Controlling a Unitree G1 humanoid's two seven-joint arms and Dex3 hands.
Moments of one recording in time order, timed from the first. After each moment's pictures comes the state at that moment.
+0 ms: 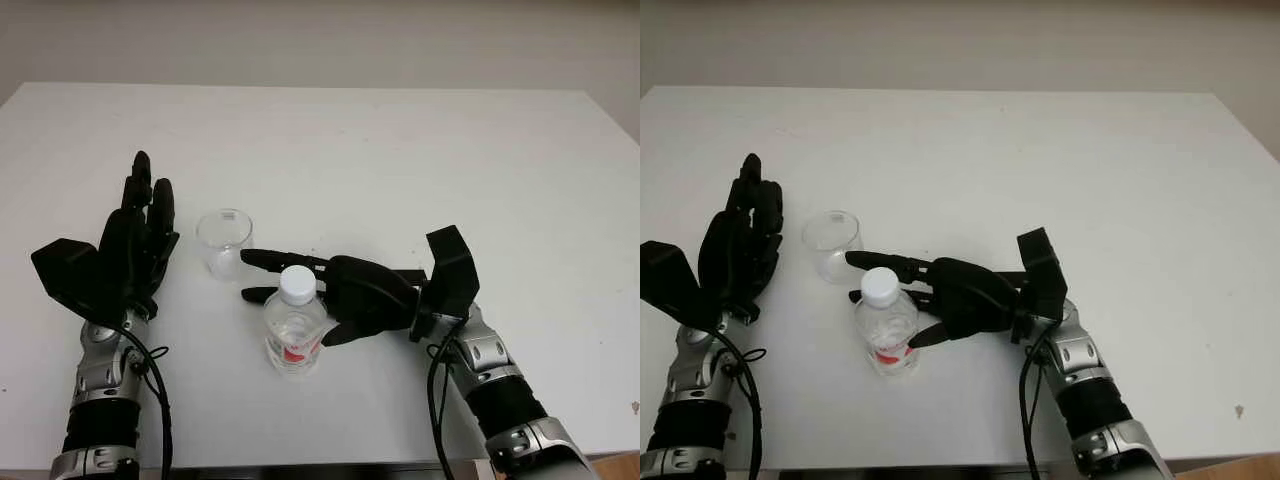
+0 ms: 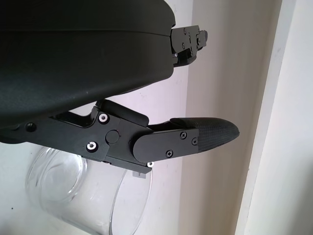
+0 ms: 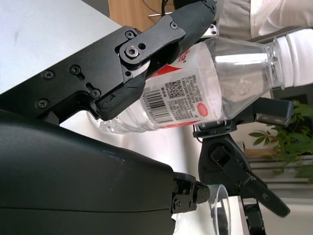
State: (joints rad) left arm -0.37 0.23 0.28 0.42 -0.26 -0.14 -0.21; right arm -0.45 -0.20 0.20 0.41 0.27 0.10 1.08
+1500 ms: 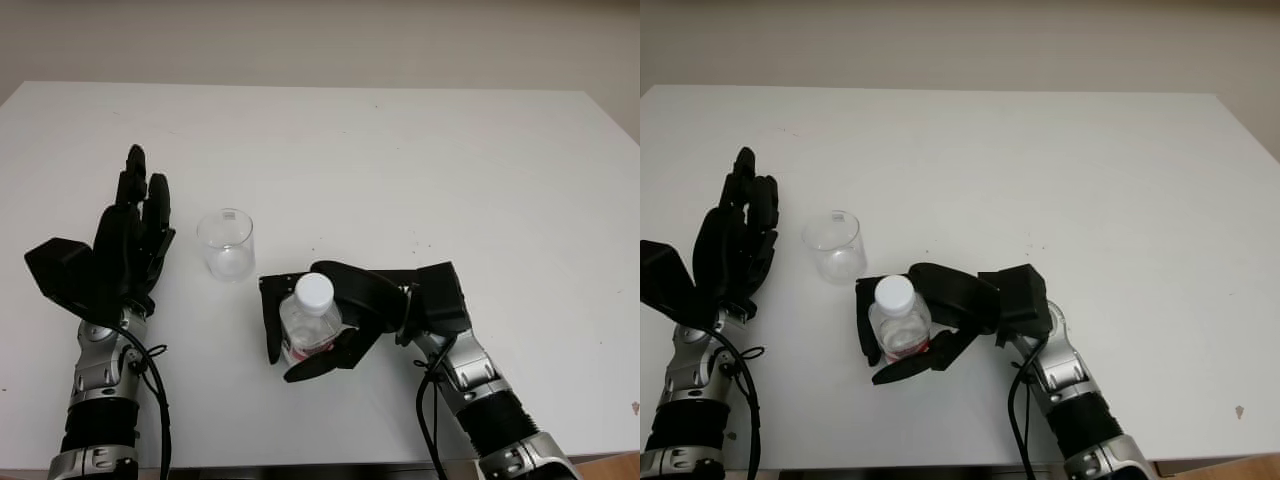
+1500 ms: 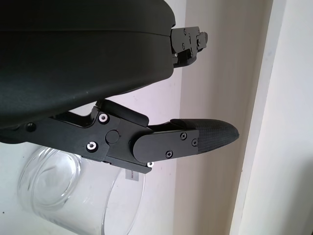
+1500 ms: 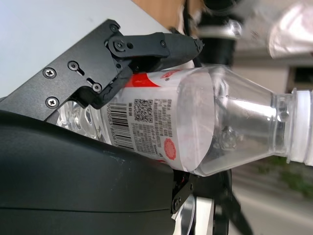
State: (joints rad) left arm -0.37 0.23 0.28 0.41 -0.27 -0.15 -0.20; right arm -0.39 -0.16 0.24 0.32 0.18 -0.13 0.89
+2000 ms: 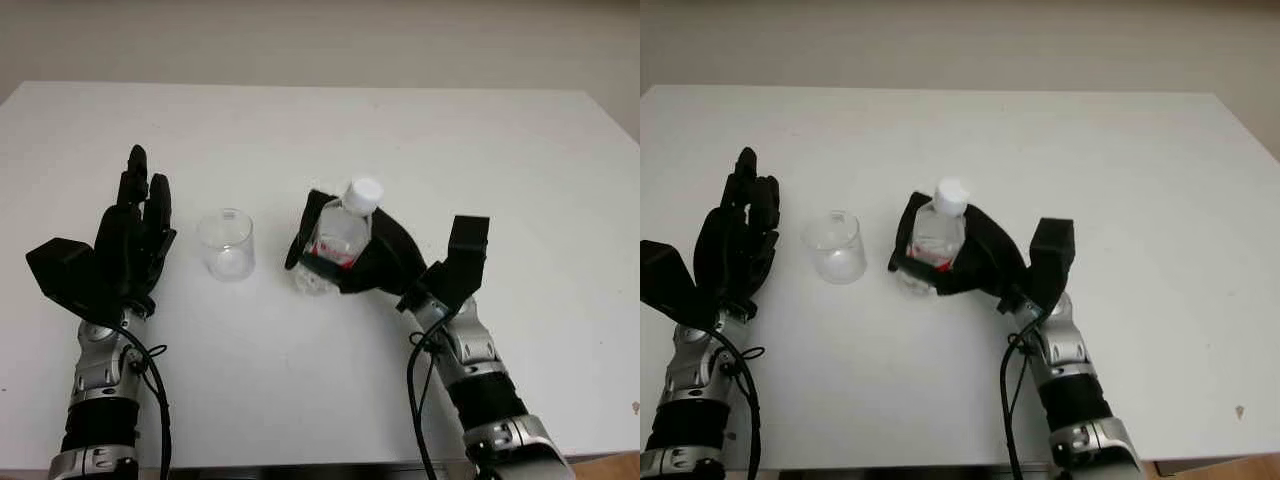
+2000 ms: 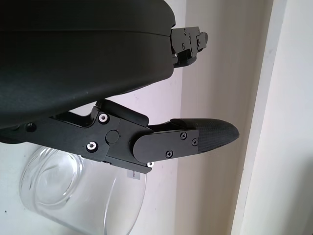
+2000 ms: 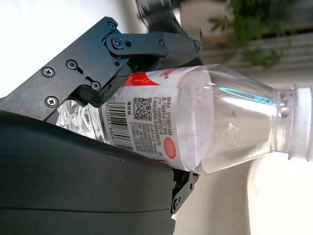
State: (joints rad) left arm -0.37 0.23 0.28 0.41 -0.26 -0.15 -0.21; right arm -0.57 -0.10 0.02 0.47 0.24 -0.05 0.60
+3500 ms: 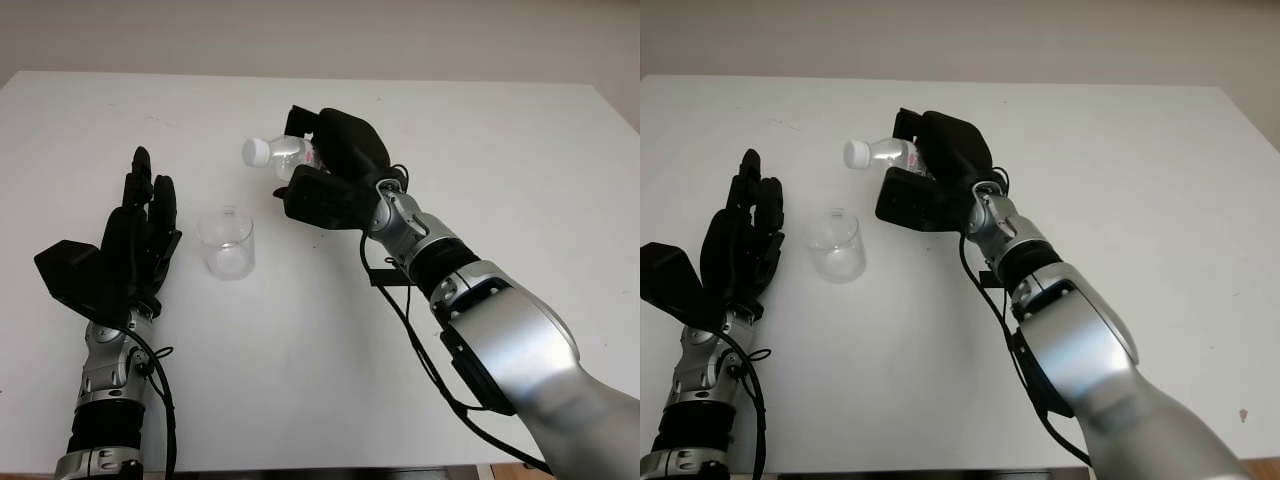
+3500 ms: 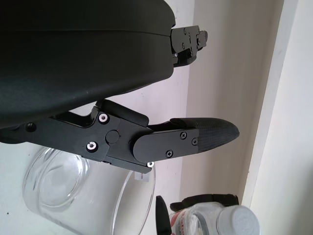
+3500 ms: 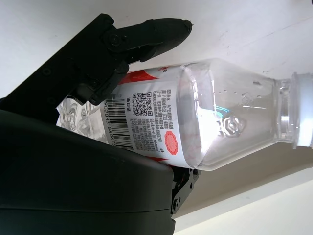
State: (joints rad) left arm -0.36 0.21 0.27 0.41 -0.26 -0.17 -0.19; right arm -1.20 -0.08 0.40 1.27 -0.61 -0.25 -0.36
